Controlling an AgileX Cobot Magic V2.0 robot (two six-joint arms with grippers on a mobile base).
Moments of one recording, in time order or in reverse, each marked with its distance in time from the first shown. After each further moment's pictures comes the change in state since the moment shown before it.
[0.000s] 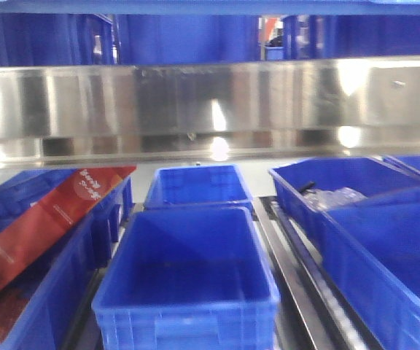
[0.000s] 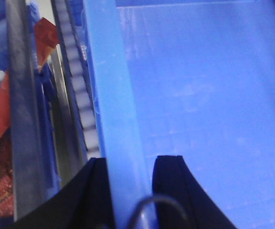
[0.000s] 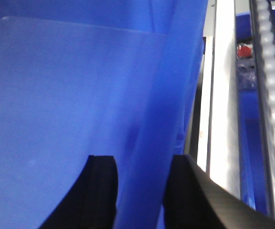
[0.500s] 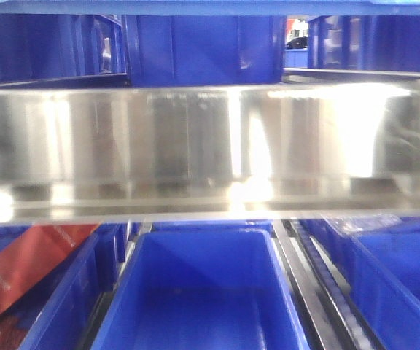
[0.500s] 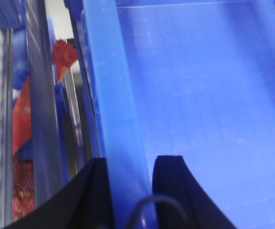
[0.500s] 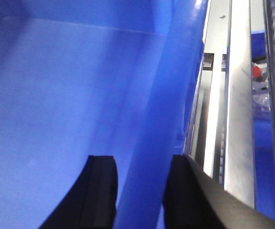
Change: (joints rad) left arm 0.000 0.000 0.000 0.000 0.000 0.000; right arm 0.000 0.000 0.000 0.000 -0.002 0.000
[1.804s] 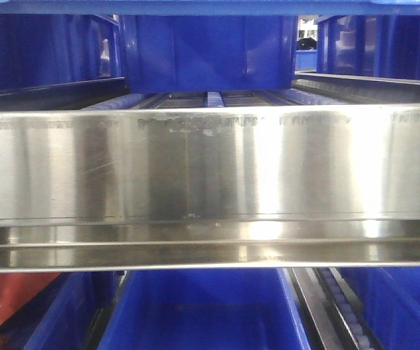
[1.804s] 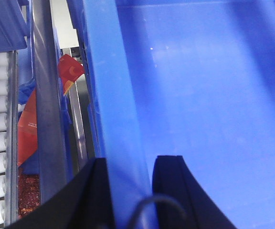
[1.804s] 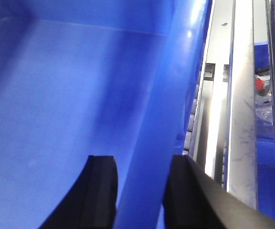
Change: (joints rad) left arm 0.000 0.000 0.000 0.000 0.000 0.000; right arm 0.000 0.000 0.000 0.000 0.000 0.000
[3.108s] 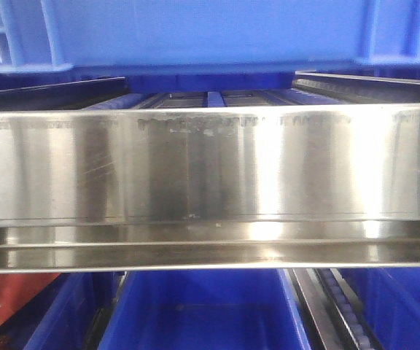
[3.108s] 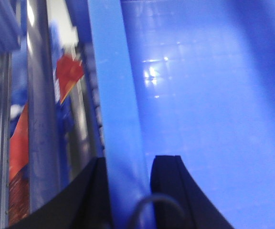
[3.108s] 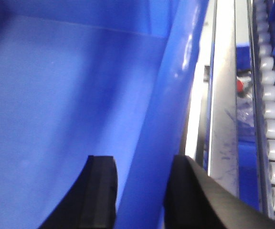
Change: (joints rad) left arm 0.000 0.155 -0.005 0.022 -0.099 0.004; right arm -0.008 0.126 0.000 -0.071 -0.085 -0.021
